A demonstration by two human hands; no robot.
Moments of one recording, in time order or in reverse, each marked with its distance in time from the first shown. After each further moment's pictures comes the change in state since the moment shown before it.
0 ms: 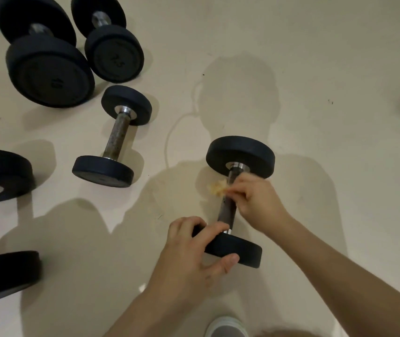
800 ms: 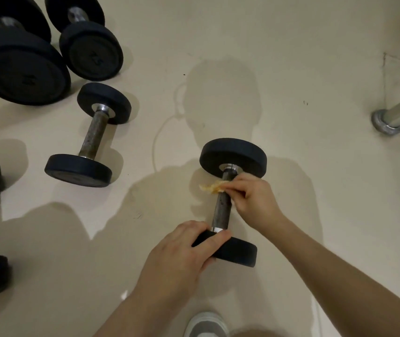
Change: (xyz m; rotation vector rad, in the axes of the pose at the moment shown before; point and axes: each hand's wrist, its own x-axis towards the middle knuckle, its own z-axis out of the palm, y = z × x) left_hand -0.001 0.019 0.006 0.253 -0.017 0.261; right_hand -0.019 0.028 -0.014 0.023 0.082 0.095
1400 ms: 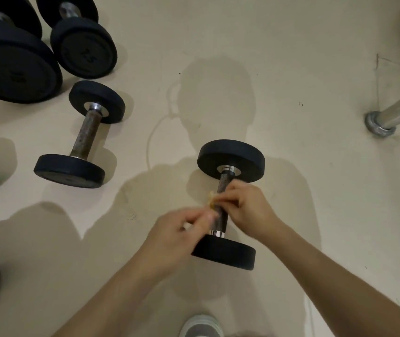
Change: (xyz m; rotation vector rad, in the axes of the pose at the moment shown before) left_hand 0.040 -0.003 -0.018 -0.730 0.009 -0.373; right_hand -0.002 0.002 0.003 -0.010 -0.085 -0.022
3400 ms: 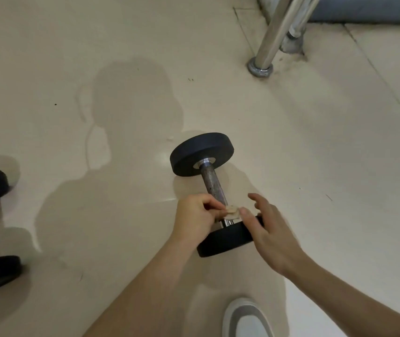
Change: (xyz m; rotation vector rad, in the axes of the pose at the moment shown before) left_hand 0.068 0.031 0.128 0.133 -0.359 0.063; right_hand -0.158 0.006 -0.024 0.338 0.384 0.899
